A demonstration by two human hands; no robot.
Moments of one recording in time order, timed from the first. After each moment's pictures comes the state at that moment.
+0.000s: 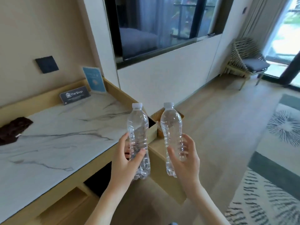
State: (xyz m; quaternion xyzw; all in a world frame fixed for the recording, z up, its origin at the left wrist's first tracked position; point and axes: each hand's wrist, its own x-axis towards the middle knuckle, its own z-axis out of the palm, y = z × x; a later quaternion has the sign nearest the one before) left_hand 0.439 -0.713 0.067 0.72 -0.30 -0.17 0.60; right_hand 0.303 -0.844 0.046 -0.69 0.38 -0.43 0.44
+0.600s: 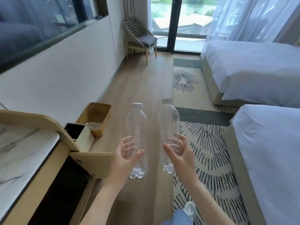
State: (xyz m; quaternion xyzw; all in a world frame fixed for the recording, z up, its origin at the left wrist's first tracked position) left_hand 0.315 -0.781 0.048 0.61 -0.48 -0.44 0.46; right_hand 0.114 -0.799 0.034 -0.49 0.55 -0.51 0.44
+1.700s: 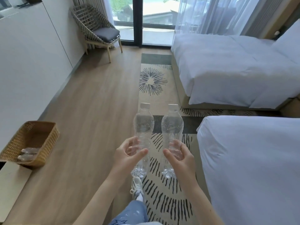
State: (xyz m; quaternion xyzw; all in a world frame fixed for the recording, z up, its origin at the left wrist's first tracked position) left_hand -0.065 -1.130 0.025 0.56 -0.50 -0.53 0.40; right_hand -0.256 -1.093 0.012 -0.42 0.62 -0.51 0.42
